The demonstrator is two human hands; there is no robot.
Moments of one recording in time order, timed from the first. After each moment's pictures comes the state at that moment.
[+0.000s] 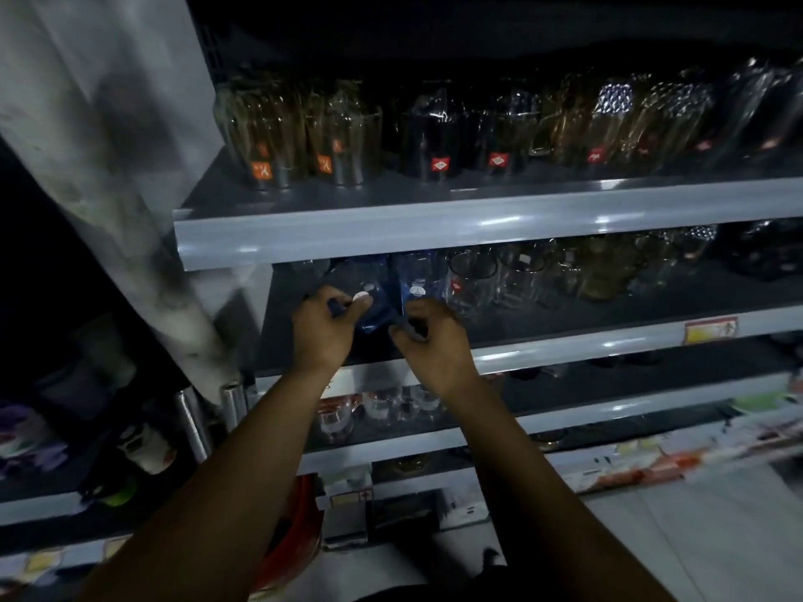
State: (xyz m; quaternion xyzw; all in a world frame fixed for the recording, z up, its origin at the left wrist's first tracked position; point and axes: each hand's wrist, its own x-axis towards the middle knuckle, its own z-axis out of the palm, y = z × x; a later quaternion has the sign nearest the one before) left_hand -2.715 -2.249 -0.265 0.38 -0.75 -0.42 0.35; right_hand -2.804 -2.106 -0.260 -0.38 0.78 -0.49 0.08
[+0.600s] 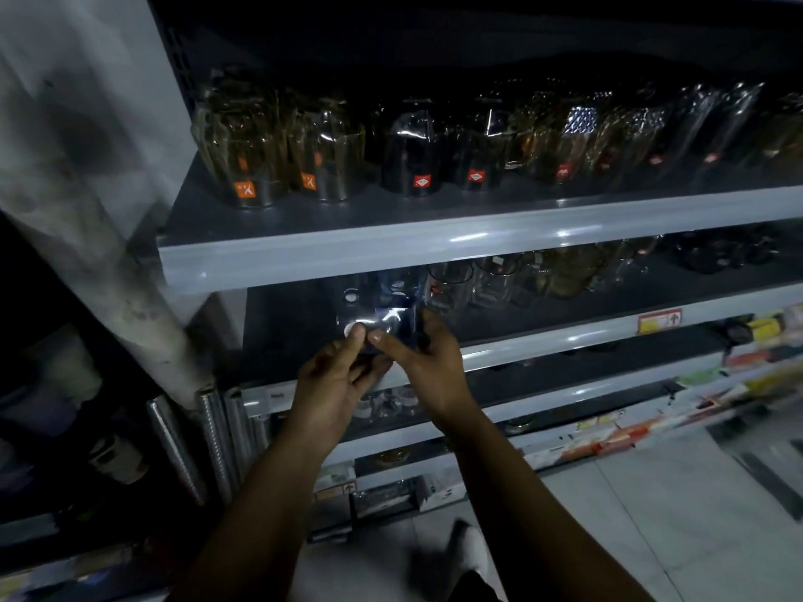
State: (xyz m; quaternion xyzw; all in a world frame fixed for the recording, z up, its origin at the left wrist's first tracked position) left_hand -2.677 -2.180 -0.244 0.26 -0.39 -0.85 0.24; right_hand -2.779 -2.083 -0.237 -0.26 0.64 -0.68 0.22
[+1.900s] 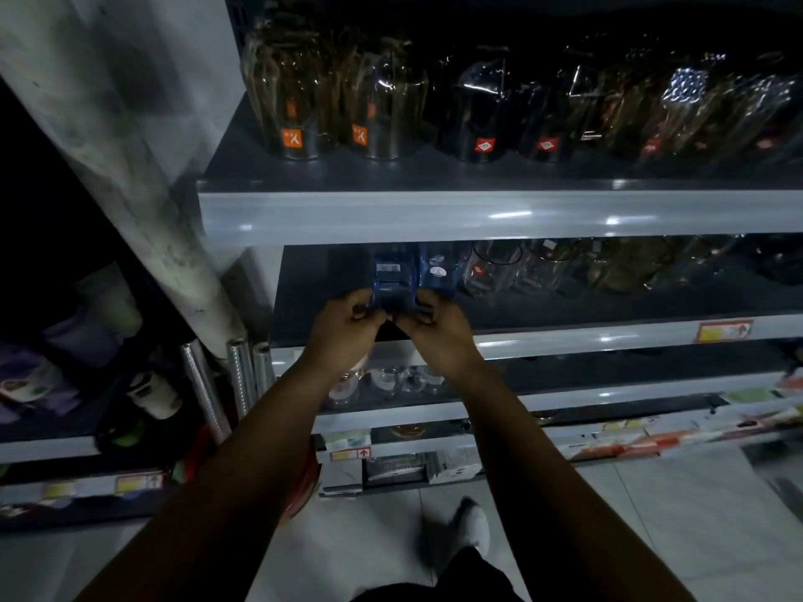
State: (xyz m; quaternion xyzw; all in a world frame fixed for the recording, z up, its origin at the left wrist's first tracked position) left_hand -2.686 -2.227 -0.247 0.36 -0.75 -0.52 0.19; right_hand -2.802 -2.130 -0.266 -0.30 0.77 -0.50 0.27
